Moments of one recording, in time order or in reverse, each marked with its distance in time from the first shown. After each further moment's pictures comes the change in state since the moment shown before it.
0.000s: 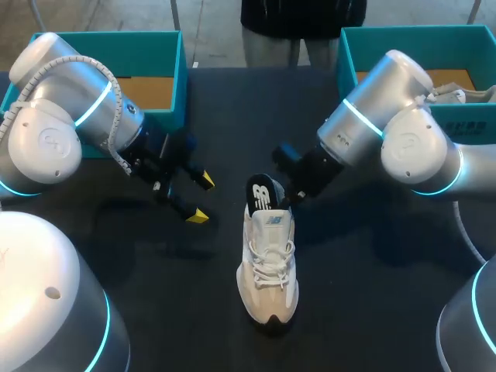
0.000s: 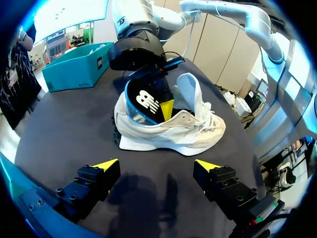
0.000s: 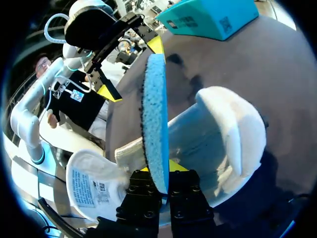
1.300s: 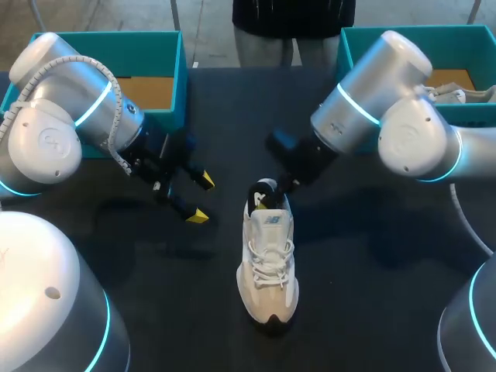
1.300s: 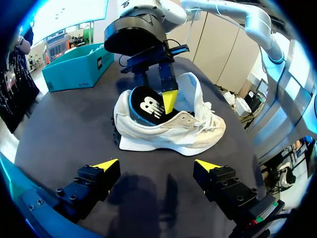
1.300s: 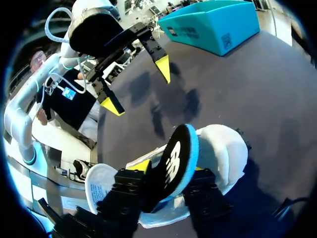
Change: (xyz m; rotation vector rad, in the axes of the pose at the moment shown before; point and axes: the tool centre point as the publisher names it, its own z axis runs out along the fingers) left arm 0.000 0.000 0.000 0.000 0.000 0.000; right arm 0.004 0.026 -0.020 -0.014 -0.127 -0.053
